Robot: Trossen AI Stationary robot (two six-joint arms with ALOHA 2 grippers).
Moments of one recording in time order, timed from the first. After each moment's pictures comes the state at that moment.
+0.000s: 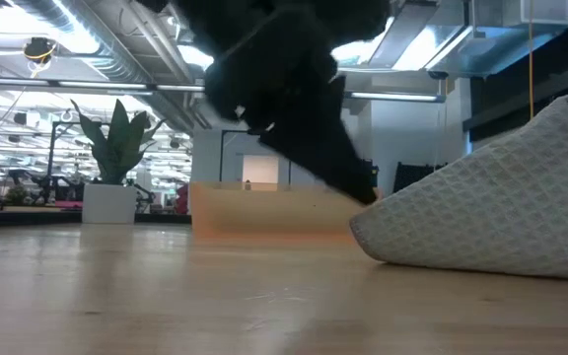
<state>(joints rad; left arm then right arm) -0.37 2.06 1.41 -0.25 -0.33 -0.09 0.95 1.67 1.02 -0.63 0.75 1.58</state>
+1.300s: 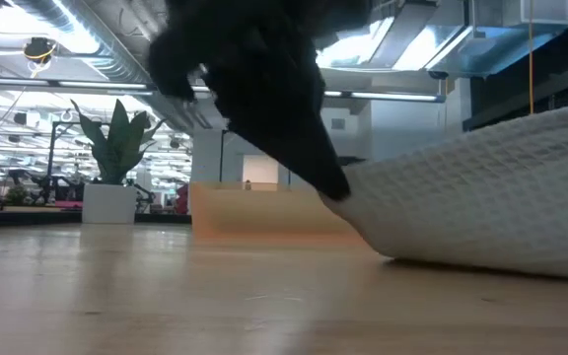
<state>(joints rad) -0.41 2.04 1.41 -0.35 -0.28 -0.09 0.95 1.67 1.02 -0.64 0.71 1.56</state>
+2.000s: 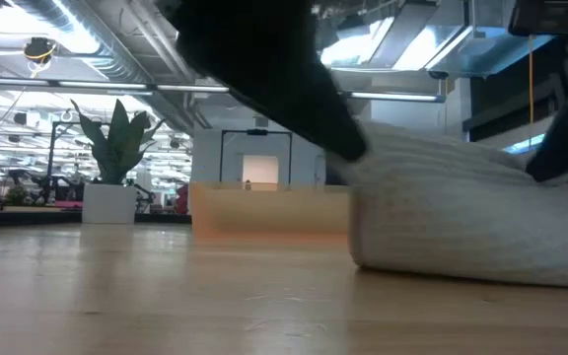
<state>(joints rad) -0.51 2.03 1.41 -0.27 -0.27 -0.26 0.79 1.72 1.02 -0.70 0.63 1.26</state>
